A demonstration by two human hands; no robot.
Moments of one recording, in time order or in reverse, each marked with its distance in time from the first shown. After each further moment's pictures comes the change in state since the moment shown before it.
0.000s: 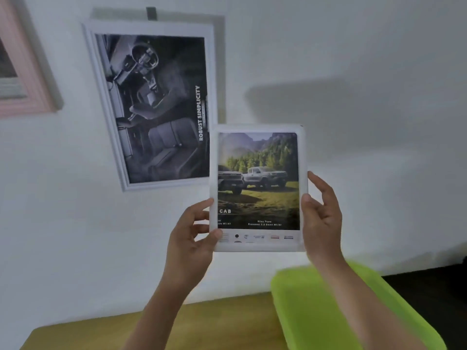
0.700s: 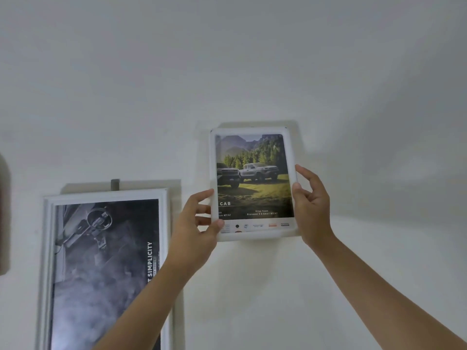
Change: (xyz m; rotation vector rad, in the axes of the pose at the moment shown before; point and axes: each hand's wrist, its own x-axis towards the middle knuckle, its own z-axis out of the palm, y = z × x) left_hand 0.236 0.150 0.112 0.124 0.079 0.421; right_hand 0.301 -0.088 -0.020 0.189 -0.002 -0.393
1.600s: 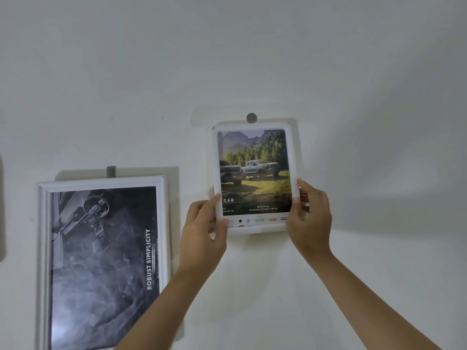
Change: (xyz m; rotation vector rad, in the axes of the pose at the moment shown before) left_hand -0.011 -0.043 0.022 0.276 0.117 0.286; right_hand -0.027 0.048 -0.009 -0.476 0.165 -0.263
